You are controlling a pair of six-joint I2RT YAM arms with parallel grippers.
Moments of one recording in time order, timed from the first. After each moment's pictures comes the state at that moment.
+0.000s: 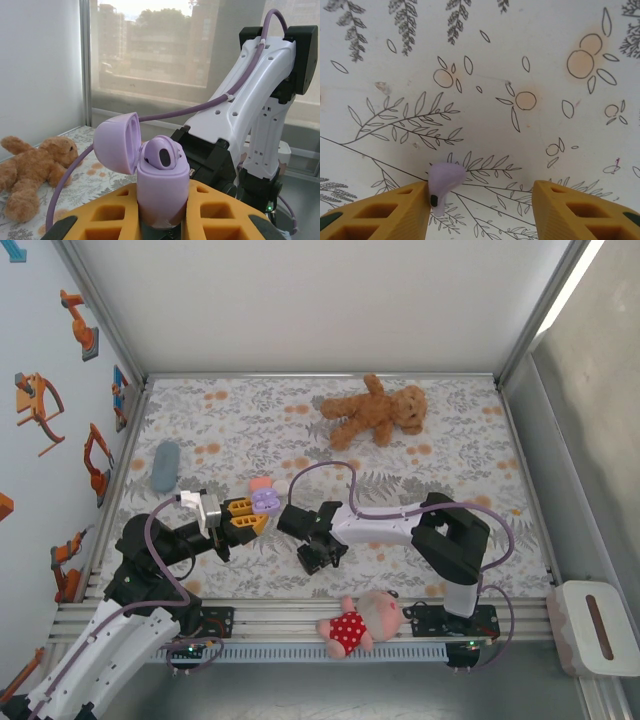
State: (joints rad) left arm -0.61 0.35 0.48 0.02 0.65 -0.14; right arm 1.16 1.85 1.18 -0.79 0.02 0.53
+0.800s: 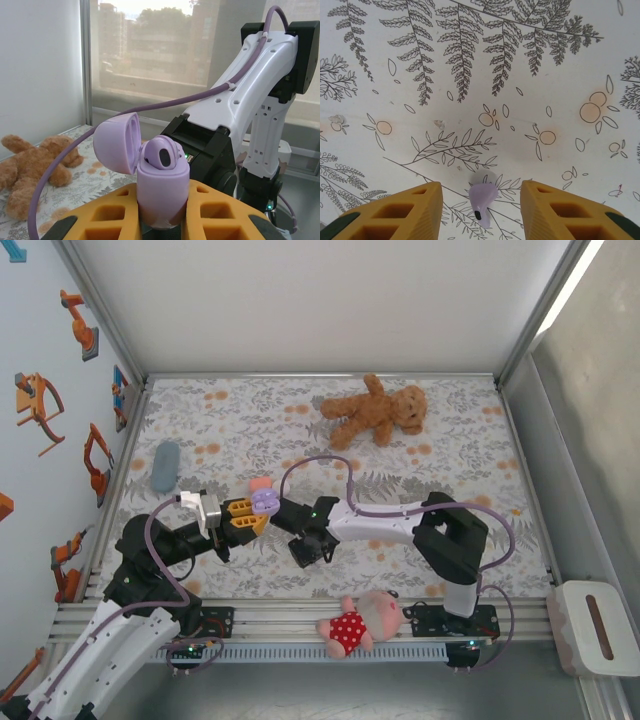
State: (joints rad) left arm -0.61 0.34 0.48 0.01 0.65 -0.14; right arm 1.17 1.87 1.25 -0.78 0.01 0.51
